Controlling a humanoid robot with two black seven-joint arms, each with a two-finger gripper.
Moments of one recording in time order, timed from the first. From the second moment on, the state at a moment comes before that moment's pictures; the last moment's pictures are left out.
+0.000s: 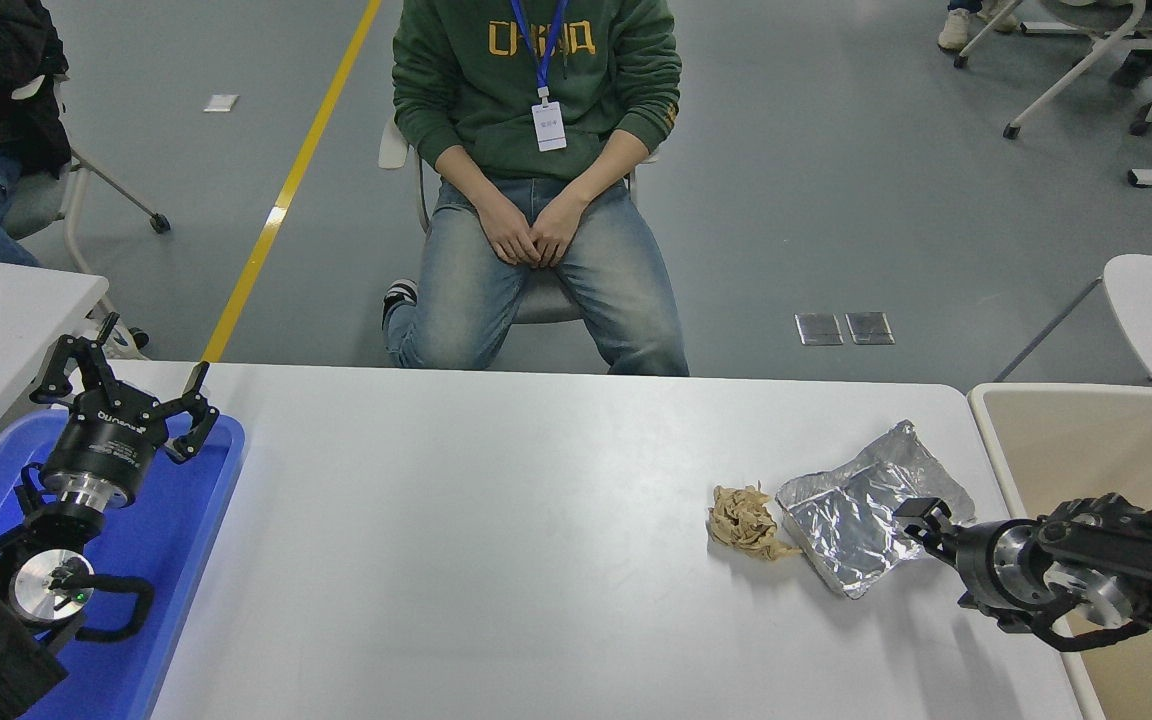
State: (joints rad) left arm -0.56 0.46 -0.57 -0.39 -0.23 -0.70 -0.60; right arm 0.90 -0.62 -0.18 1.05 -0.38 -0.10 -0.30
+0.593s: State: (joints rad) left arm -0.56 0.46 -0.57 -0.39 -0.23 -0.70 -0.60; right arm 0.91 -0.52 -0.20 0.93 -0.40 -0.06 -0.30
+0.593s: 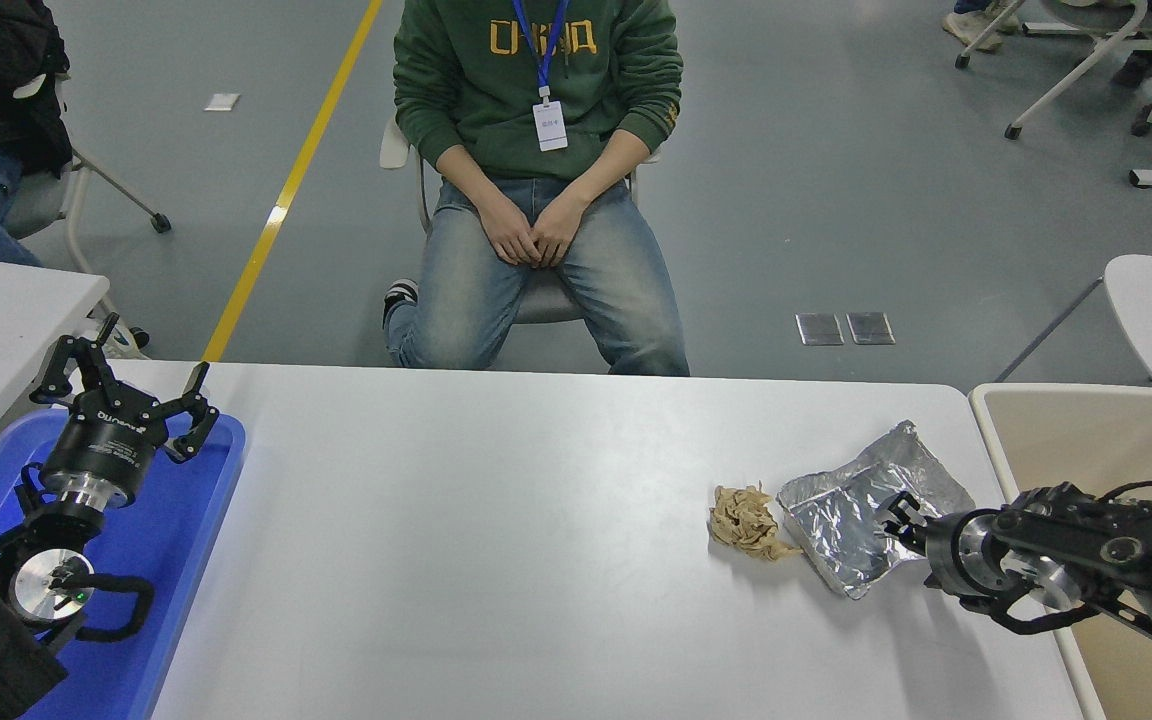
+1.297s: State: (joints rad) left arm -0.56 0.46 -0.57 -0.39 -0.23 -0.70 -0.60; right arm 0.97 -0.61 -0.21 0.95 -0.39 0.04 -0.33
